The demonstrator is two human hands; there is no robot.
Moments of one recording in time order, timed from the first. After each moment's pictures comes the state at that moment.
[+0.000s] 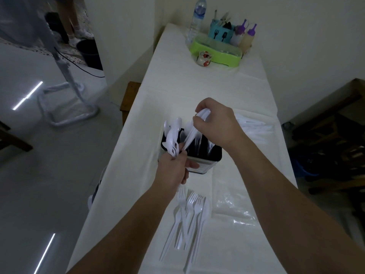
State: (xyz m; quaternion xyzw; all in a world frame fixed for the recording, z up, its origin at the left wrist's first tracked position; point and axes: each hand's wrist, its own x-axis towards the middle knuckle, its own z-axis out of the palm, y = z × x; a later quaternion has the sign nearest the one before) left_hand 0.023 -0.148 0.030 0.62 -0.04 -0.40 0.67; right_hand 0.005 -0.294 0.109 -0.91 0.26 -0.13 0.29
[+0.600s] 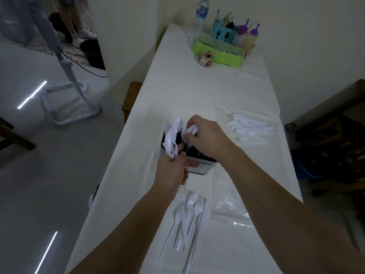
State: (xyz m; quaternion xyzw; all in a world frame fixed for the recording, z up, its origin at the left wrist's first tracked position) left_hand 0.021 -0.148 0.022 0.63 -0.05 -0.38 0.68; right_hand 0.008 -0.290 0.073 -0.94 0.22 -0.02 0.26
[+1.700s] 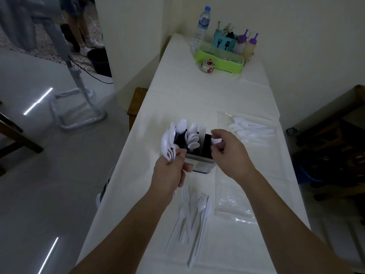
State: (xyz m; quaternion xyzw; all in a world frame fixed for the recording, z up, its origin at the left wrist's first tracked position) left_hand 0.015 -0.111 0.037 0.62 -0.04 -0.36 0.69; right_hand -0.063 -0.273 0.073 -0.88 0.31 -0.13 0.32
